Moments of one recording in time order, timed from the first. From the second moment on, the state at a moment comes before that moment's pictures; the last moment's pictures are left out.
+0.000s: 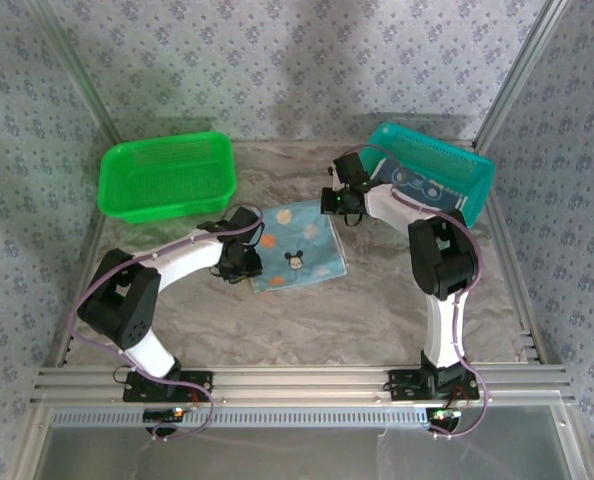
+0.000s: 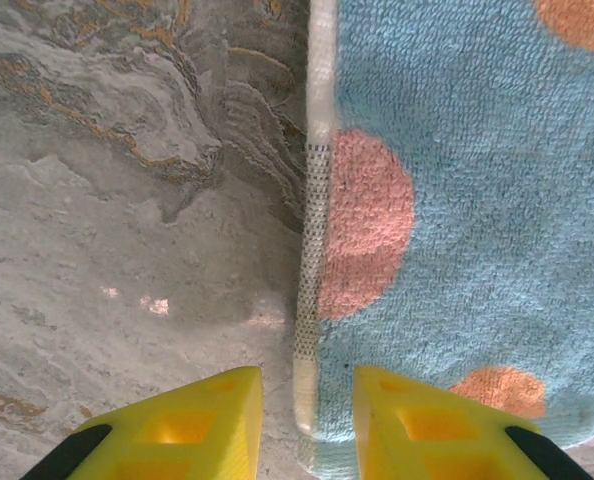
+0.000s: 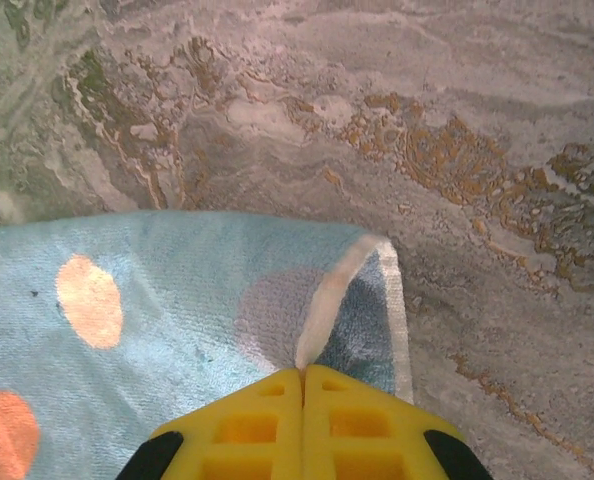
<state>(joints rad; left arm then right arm) -0.58 1.63 0.99 -0.68 0.04 -0.85 0.41 2.02 1.50 -0.40 -0.15 0.35</state>
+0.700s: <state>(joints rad) -0.62 1.63 0.92 -0.64 0.08 -0.89 0.40 1.78 1.17 -0.39 -0.17 0.37</state>
